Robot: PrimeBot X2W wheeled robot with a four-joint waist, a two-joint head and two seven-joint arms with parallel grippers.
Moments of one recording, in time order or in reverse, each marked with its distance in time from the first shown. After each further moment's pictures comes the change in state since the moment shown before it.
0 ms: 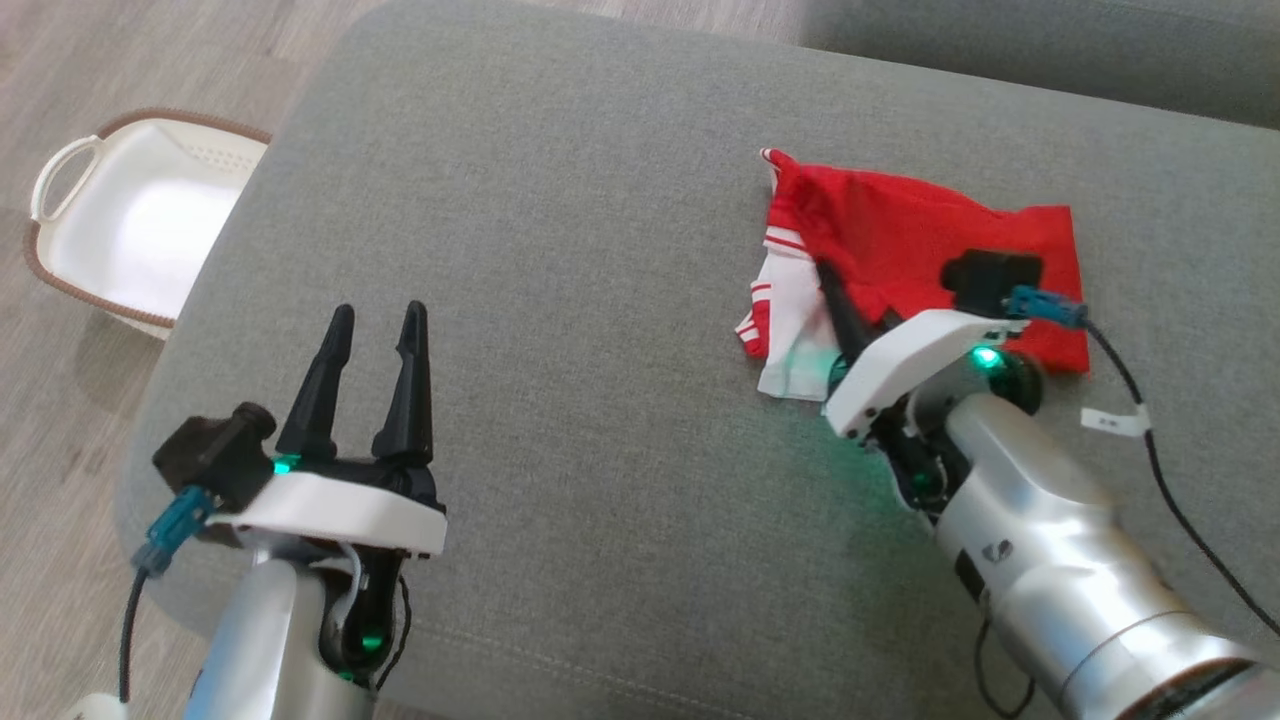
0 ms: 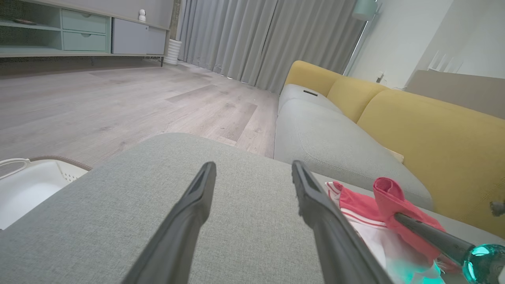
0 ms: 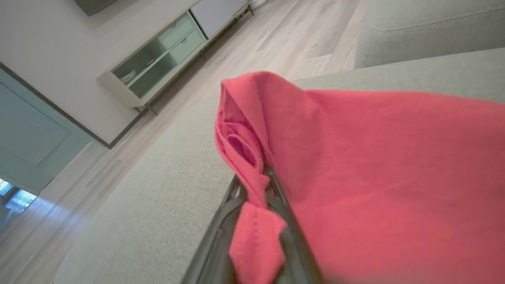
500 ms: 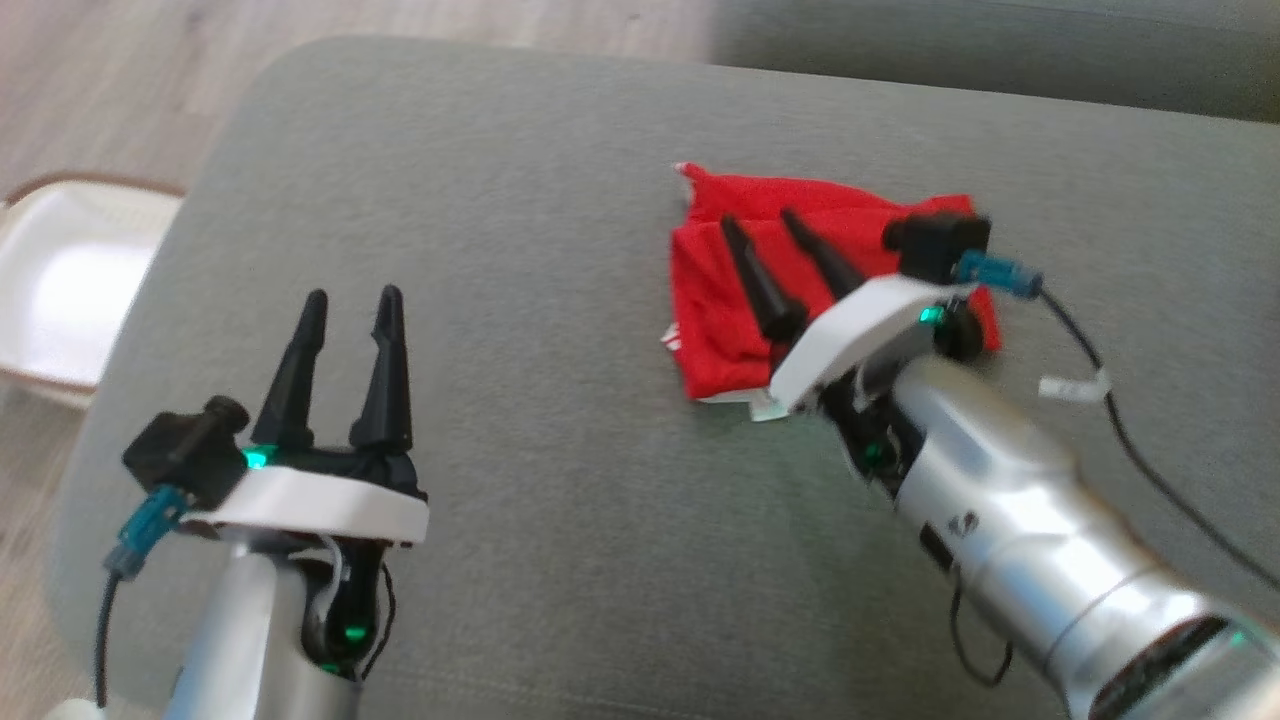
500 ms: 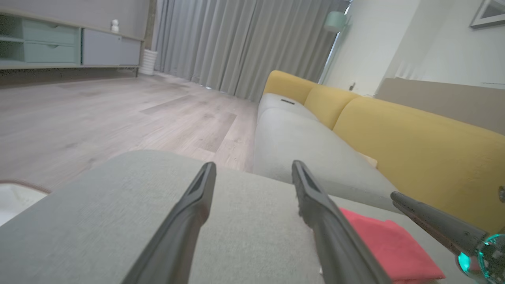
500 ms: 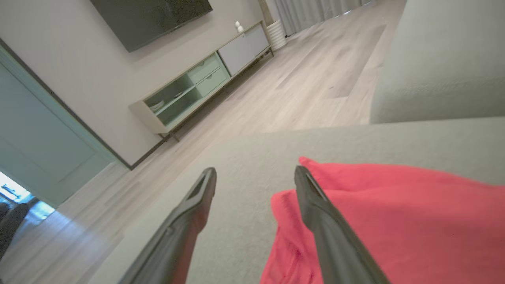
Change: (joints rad) left arm 0.000 0.000 0.032 -0.033 0.011 0.000 0.000; right arm -0.073 0.003 0.228 -0.072 0.159 0.000 -0.082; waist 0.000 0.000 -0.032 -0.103
